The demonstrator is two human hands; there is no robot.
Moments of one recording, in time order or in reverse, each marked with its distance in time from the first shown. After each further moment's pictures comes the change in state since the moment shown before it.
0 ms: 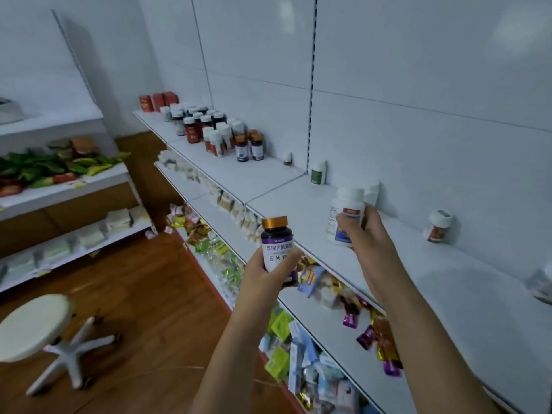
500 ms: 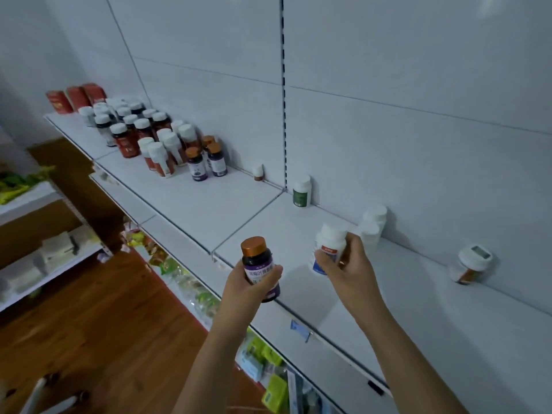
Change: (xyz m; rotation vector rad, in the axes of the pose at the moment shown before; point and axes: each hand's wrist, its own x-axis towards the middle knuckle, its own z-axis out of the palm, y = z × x) left_hand 0.230 -0.032 -0.020 0.231 -0.076 -0.114; right_hand 0.159 0.098 0.015 -0.304 0.242 0.074
